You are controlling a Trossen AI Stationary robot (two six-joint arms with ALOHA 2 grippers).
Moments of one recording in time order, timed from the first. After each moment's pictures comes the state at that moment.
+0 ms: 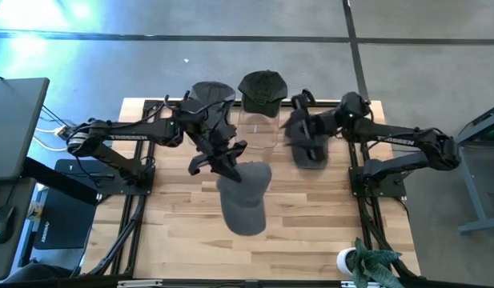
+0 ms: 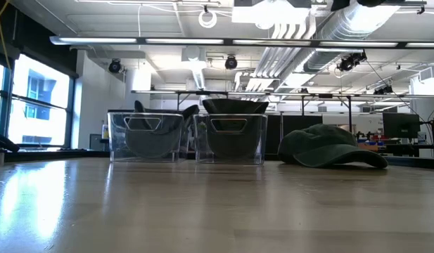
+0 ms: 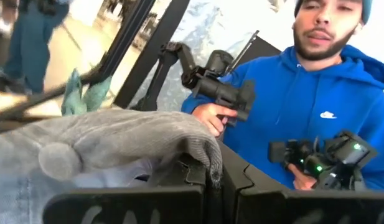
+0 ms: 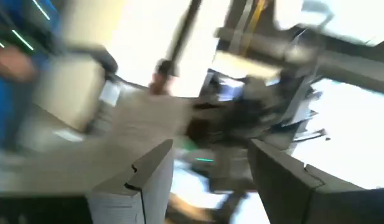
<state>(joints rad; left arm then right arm) 0.08 1.40 1.29 0.23 0.94 -0.65 -0.35 1.17 0.90 0.65 -0.81 -0.17</state>
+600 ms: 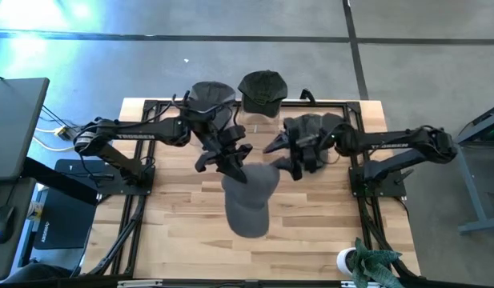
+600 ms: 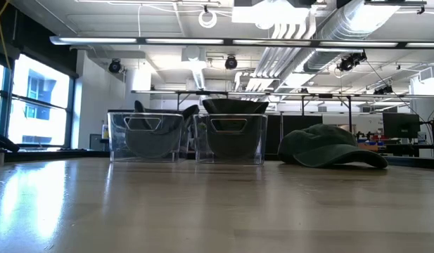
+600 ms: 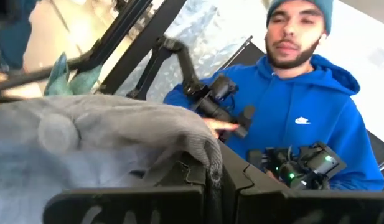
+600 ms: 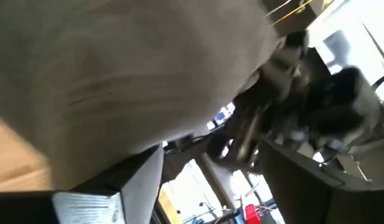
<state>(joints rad) 0.08 1.47 1.37 0.24 0.97 -0.79 -0.11 1.24 0.90 0.44 -0.49 -0.98</state>
